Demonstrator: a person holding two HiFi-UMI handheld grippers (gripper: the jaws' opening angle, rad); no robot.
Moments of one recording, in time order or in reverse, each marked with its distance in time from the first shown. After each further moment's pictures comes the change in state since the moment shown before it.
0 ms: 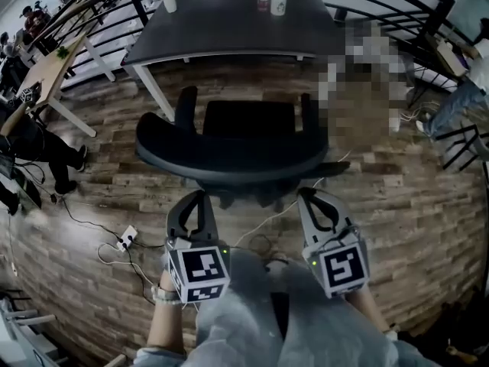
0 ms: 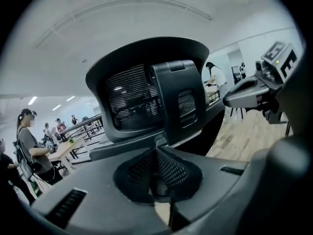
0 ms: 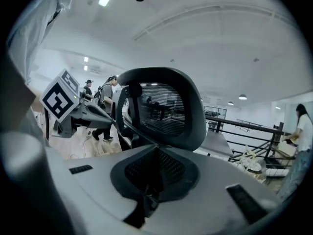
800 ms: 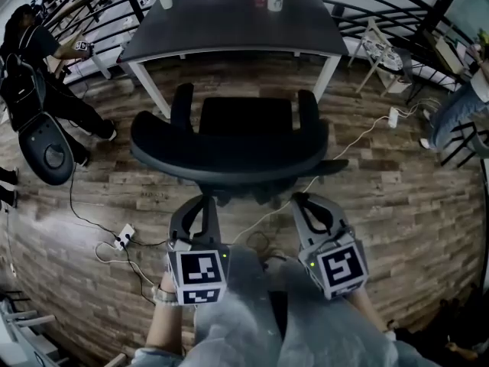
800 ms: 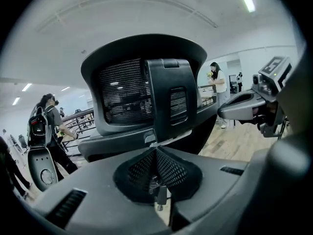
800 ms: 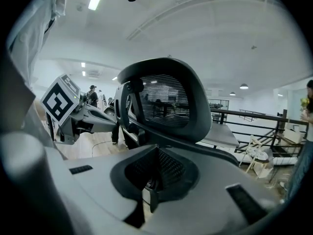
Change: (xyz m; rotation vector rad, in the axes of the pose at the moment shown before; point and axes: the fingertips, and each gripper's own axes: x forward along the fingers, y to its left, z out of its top) left arm -0.001 -0.017 -0.003 -0.064 0.011 -0.093; right arm 0.001 0.013 -0.014 0.092 0.040 0.055
